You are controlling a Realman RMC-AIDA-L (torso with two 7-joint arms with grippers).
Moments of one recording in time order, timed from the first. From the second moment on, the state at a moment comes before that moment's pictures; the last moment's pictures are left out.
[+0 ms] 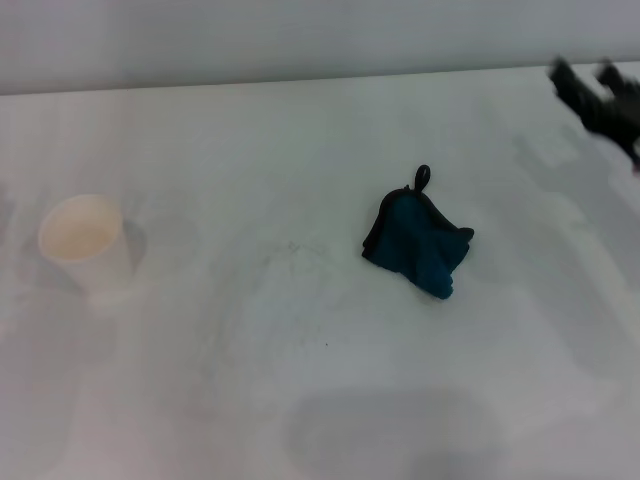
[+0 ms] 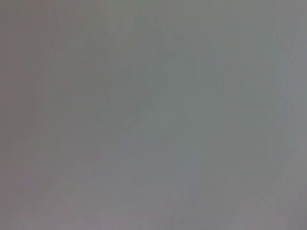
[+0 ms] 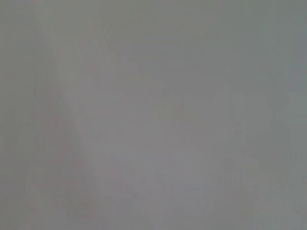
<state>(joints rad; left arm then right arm) -0.43 -2.08 0.51 0.02 -2.30 -1.34 2.45 0.40 2.03 -0.87 -0.13 2.34 1.16 -2.30</state>
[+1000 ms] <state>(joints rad) -0.40 -2.08 0.51 0.01 -2.30 -1.23 2.47 0.34 2.01 -0.61 0.07 2.33 1.29 -2.65</state>
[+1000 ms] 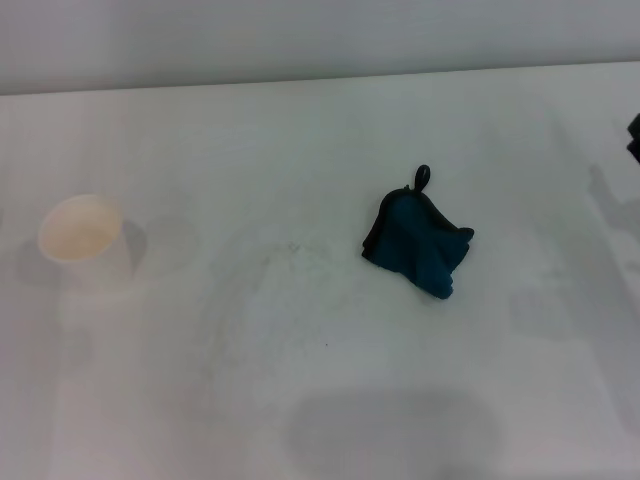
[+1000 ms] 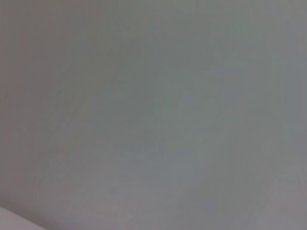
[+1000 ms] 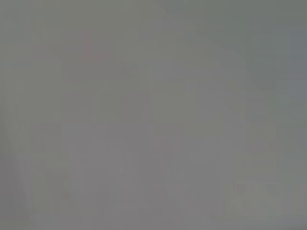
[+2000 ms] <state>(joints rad) -0.42 -2.09 0.42 -0.09 -2.43 -1.20 2.48 0.38 2.01 -0.60 0.01 2.33 1.22 -2.65</state>
